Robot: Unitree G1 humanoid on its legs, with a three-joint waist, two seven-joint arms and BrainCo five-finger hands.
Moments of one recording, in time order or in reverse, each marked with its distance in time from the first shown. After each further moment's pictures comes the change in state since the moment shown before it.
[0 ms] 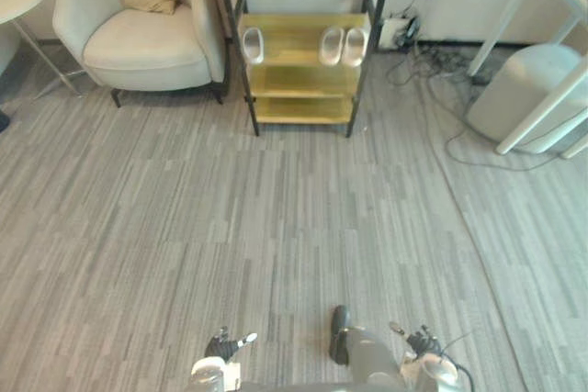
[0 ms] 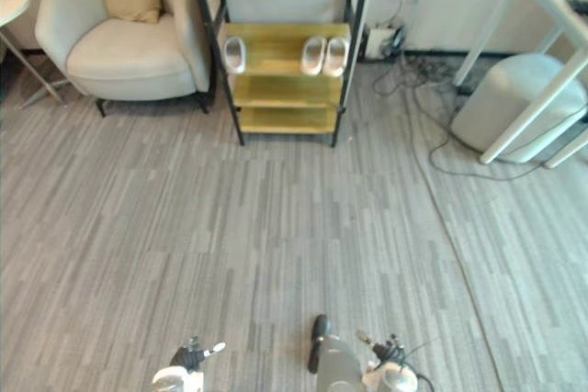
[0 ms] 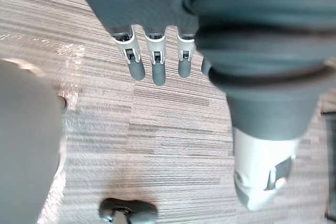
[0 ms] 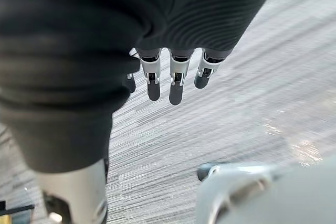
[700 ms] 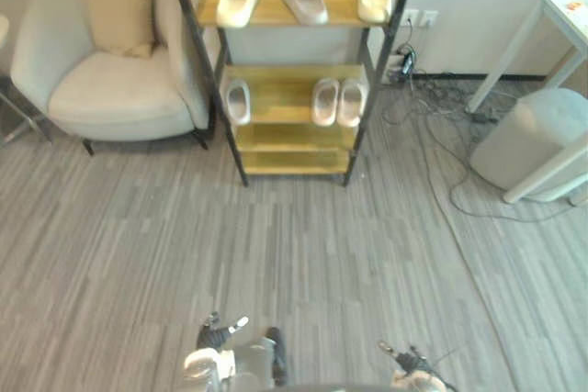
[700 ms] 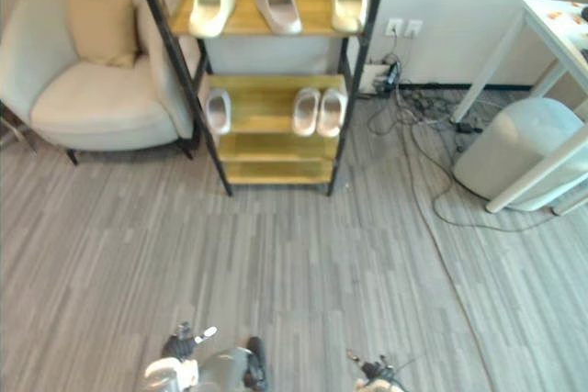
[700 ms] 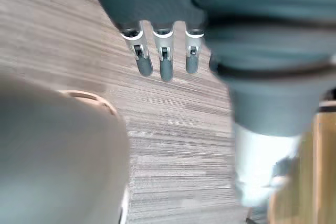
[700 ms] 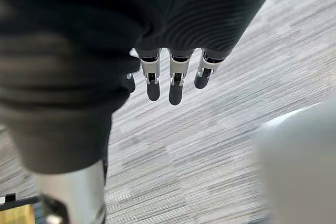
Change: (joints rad) left arm 0.016 0.054 -0.048 -0.038 -0.013 -0.023 -0.008; right arm 0.032 0.058 0.028 0.049 -0.017 0.005 0.010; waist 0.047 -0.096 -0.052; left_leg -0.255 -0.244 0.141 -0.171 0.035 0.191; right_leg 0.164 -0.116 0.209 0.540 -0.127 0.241
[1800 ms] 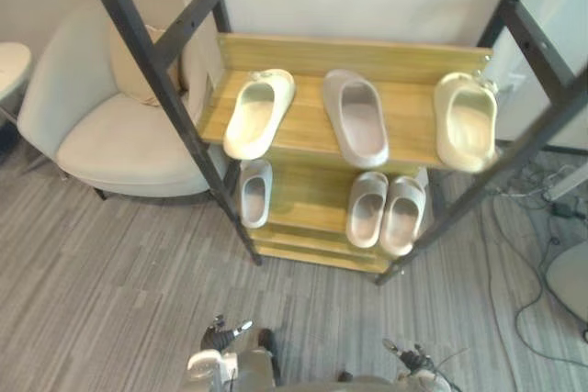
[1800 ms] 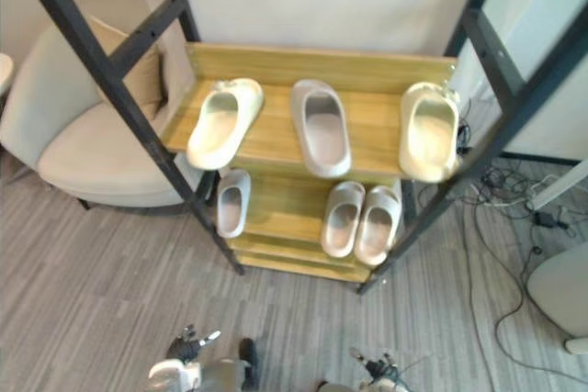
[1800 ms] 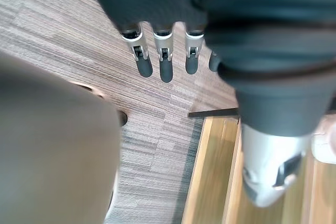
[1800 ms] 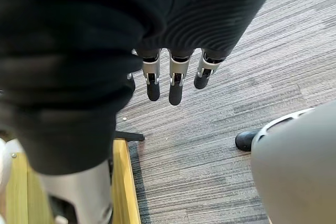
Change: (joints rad) left arm -0.022 0.009 -0.010 0.005 0.018 0.005 -0.020; right arm 0.007 0.015 -0.038 -0.010 0.000 -0.003 0.010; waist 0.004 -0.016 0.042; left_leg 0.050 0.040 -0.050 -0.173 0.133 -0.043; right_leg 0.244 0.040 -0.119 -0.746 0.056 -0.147
